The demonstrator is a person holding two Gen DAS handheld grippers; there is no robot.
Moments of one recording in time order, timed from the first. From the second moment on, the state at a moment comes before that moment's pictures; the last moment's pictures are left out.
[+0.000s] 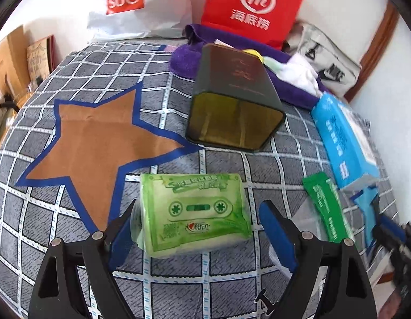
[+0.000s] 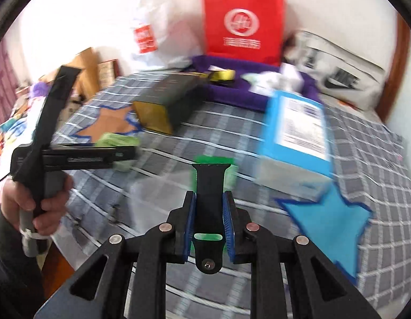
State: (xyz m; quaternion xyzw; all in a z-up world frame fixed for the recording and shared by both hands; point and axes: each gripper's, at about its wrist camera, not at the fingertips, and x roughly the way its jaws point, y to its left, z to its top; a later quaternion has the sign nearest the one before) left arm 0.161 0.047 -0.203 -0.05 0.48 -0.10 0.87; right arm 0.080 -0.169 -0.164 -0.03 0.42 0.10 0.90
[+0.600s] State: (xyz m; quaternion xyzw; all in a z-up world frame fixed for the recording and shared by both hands) left arm 0.157 0.045 -0.187 -0.04 0.50 -0.06 0.86; right arm 0.065 -0.243 -0.222 0.00 0.44 0.04 0.89
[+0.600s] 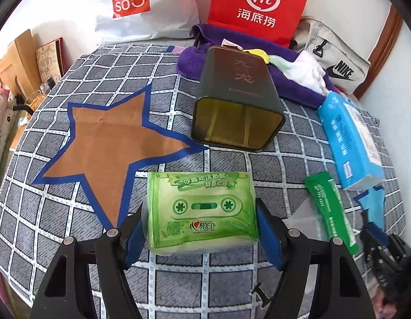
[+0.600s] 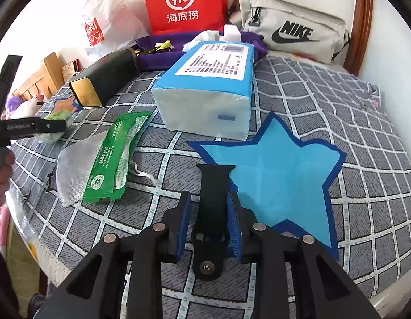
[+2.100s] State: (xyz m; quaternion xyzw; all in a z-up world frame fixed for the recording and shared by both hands) left arm 0.306 0.043 -0.095 -0.11 0.48 -0.07 0.87; right arm 0.291 -0.255 -0.076 0.02 0.35 0.09 0.93
